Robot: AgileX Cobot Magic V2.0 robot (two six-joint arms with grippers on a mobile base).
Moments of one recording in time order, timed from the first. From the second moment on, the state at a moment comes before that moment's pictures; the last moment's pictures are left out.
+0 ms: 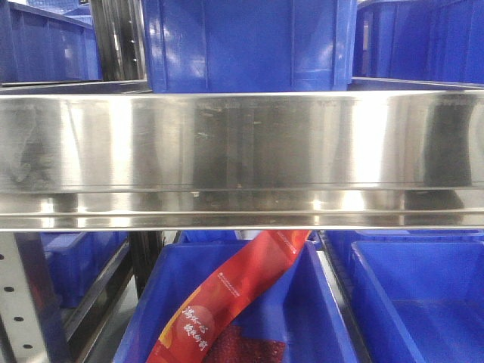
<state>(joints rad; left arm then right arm) -0.45 1.62 -2.09 0.00 1.28 -0.18 0.35 1.64 -2.09 0.10 1.32 0.11</state>
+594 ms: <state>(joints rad) -0.46 1.61 -1.80 -0.02 1.29 -0.17 0.37 1.62 -1.81 0.08 1.31 0.11</state>
